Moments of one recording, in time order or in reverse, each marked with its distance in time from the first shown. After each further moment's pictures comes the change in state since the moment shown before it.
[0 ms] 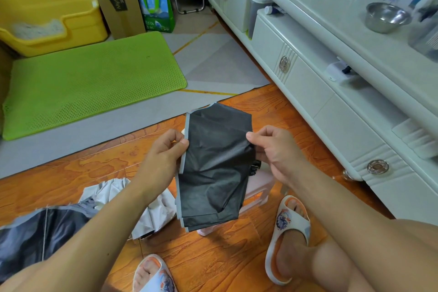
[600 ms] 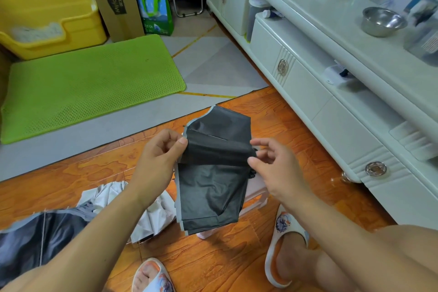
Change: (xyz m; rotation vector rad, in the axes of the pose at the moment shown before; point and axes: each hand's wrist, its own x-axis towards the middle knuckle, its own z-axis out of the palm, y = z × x) left_hand -0.005 0.007 -0.002 0.043 0.047 0.149; right_hand -0.034 0.022 -0.002 -0.334 0.109 -0.222
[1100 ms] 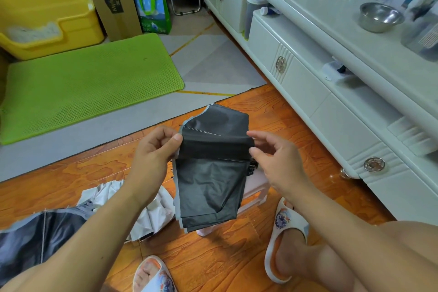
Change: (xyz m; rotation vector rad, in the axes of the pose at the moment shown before) left_hand 0.001 0.000 -0.002 -0.125 0.006 0.006; right_hand 0.008 0.003 -0.006 -0.034 0.049 -0.141
